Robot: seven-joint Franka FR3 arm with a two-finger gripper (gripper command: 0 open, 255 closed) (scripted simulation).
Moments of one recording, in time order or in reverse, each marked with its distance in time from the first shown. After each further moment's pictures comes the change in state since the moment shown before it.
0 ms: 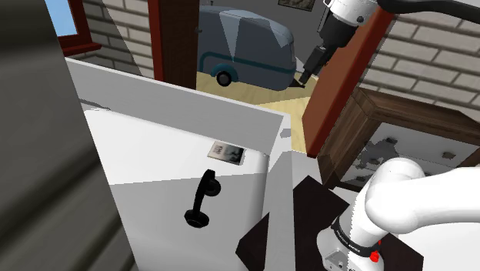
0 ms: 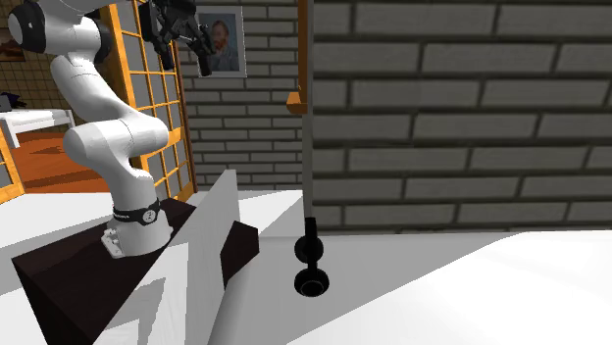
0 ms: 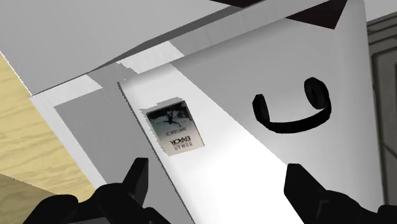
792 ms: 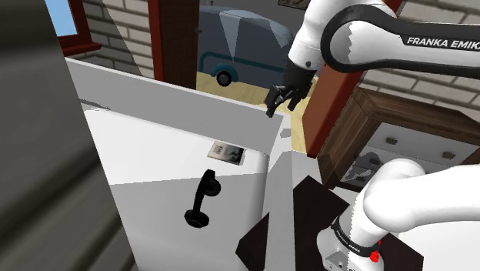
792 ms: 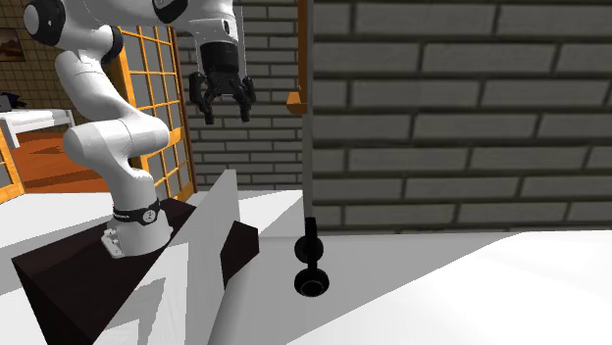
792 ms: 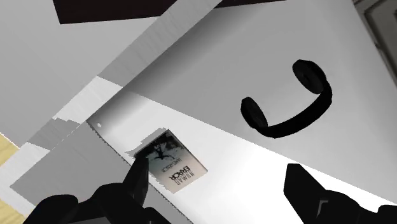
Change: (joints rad) arm -0.052 0.054 0.213 -0.203 0.118 0.182 0.419
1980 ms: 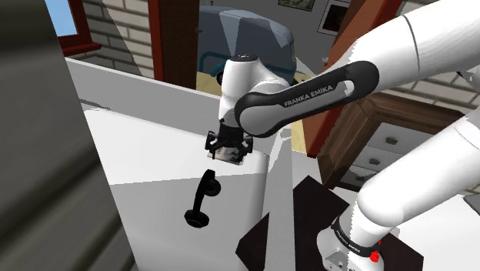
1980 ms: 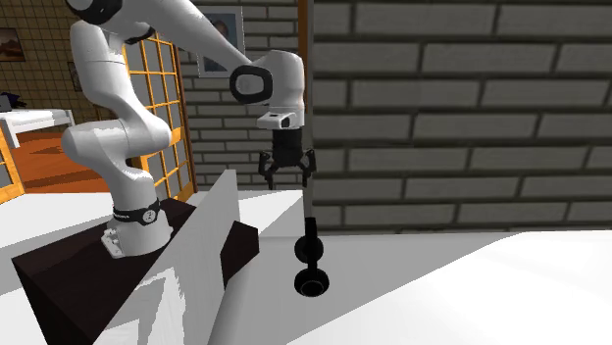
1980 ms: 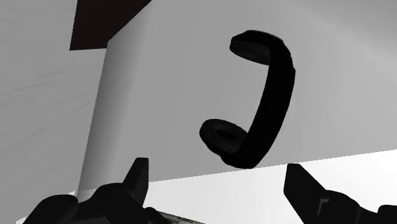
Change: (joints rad) arm -0.168 0.566 0.418 0.036 0.029 0.409 0.823
